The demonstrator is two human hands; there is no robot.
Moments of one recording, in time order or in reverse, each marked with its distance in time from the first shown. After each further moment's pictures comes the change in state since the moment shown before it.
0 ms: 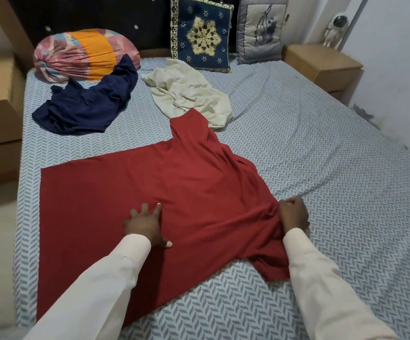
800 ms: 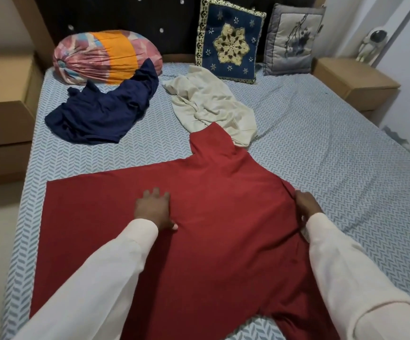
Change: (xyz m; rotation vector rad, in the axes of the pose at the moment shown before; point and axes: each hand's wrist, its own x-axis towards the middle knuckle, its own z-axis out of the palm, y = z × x) left_hand 0.100 -0.021 -0.074 -0.032 0.124 0.025; right_hand 0.147 -0.089 0.079 -0.186 -0.374 -0.038
